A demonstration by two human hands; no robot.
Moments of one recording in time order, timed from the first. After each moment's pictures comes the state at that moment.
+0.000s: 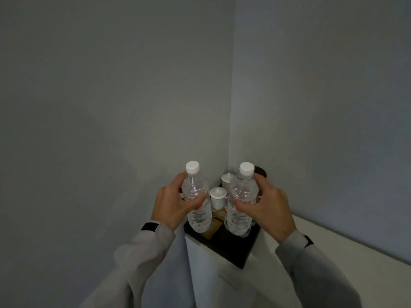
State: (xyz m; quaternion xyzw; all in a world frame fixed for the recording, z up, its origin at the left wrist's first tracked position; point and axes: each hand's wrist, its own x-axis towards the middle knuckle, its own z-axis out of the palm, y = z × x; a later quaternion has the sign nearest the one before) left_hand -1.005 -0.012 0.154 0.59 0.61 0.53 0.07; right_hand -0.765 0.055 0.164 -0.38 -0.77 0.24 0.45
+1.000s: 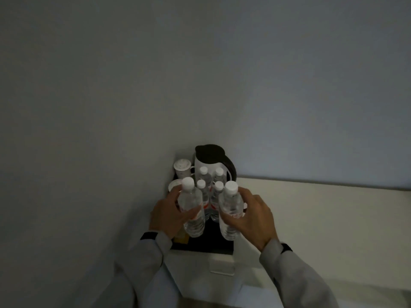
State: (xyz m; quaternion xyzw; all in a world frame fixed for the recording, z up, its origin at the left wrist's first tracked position) left_hand -1.051 0.144 0.033 0.68 0.56 0.38 0.29; right_hand -0.810 0.089 0.045 -0.63 -0.64 0.17 0.40
